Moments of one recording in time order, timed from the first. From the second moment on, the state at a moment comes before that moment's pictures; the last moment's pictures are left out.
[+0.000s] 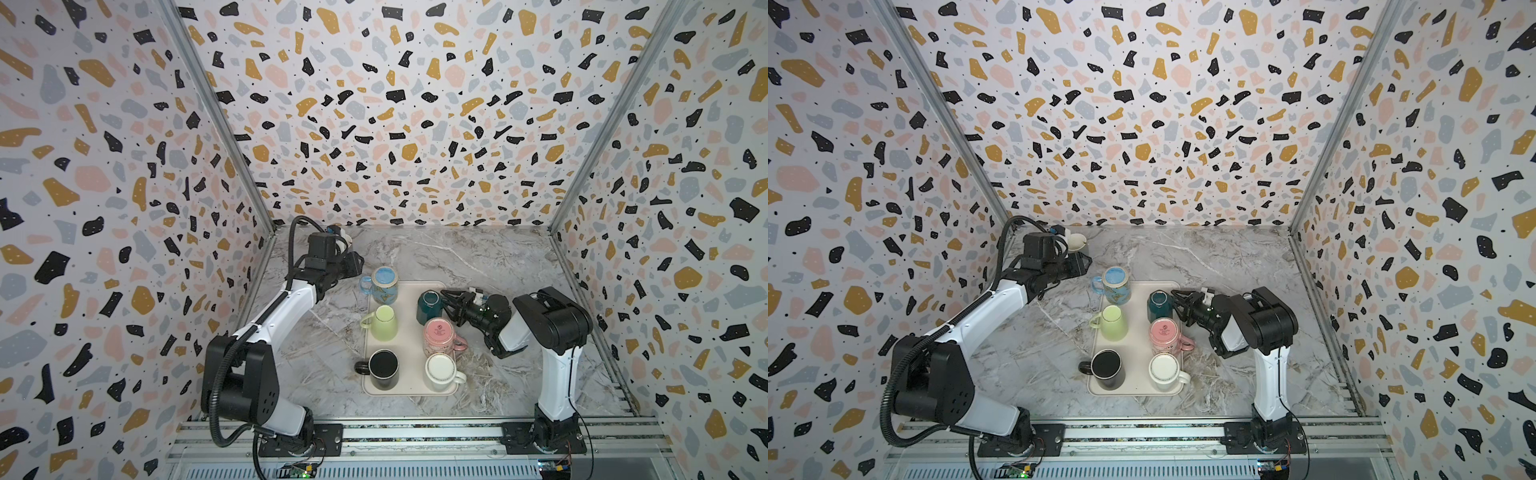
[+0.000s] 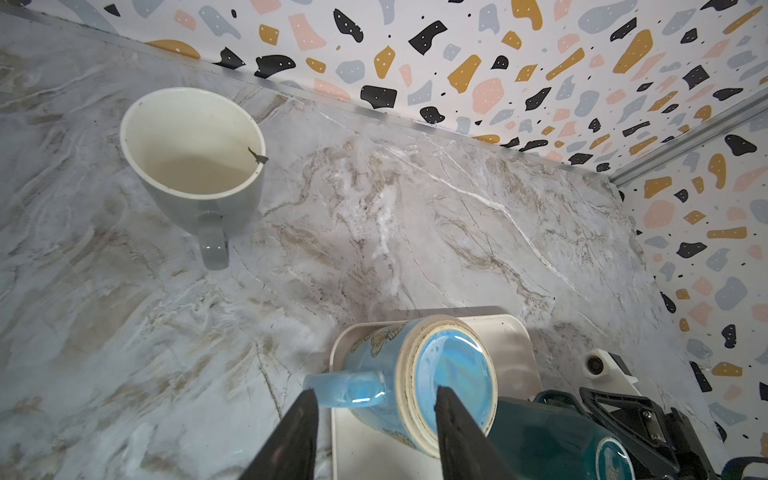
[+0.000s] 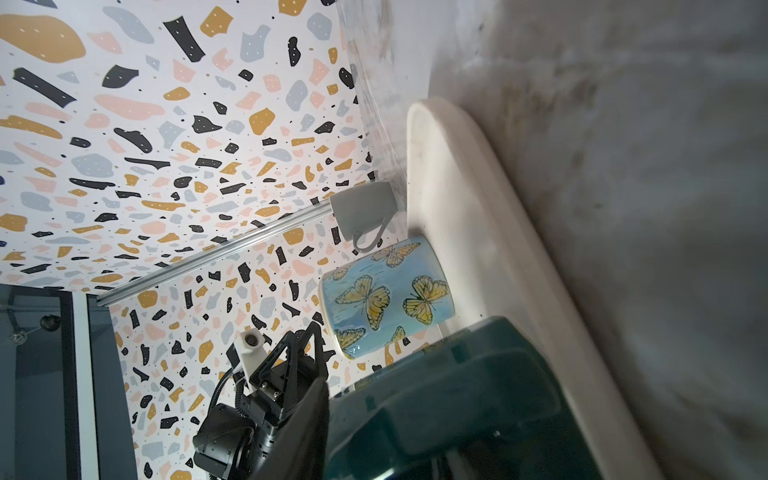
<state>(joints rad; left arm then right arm) -0.19 1.50 1.12 -0.27 0.23 -0.35 0.37 2.05 0.55 1.38 -0.55 1.81</state>
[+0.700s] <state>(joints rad) -0.19 1.50 1.12 -0.28 0.23 -0.35 0.38 2.09 0.62 1.50 -0.58 1.88</state>
